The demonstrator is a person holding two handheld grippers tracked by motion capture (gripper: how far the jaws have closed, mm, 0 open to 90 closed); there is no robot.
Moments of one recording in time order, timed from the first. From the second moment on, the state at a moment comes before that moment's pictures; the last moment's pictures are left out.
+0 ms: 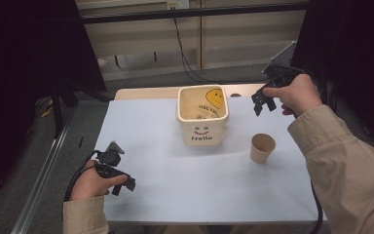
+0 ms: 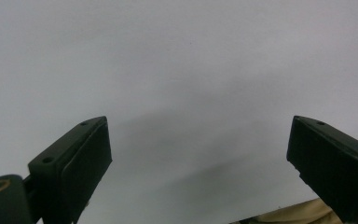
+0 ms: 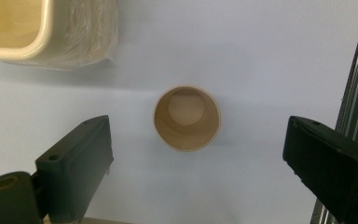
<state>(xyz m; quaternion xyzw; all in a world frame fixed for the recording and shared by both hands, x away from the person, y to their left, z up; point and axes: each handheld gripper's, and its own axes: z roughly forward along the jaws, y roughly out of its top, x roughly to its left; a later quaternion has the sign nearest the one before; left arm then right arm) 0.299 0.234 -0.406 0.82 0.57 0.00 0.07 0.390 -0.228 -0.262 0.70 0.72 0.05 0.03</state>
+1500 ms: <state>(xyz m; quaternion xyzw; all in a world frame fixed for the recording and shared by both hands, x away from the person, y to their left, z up) 0.299 0.234 -0.403 0.82 0.57 0.01 0.08 0.385 -0.226 -0.366 0.70 0.71 0.01 0.00</state>
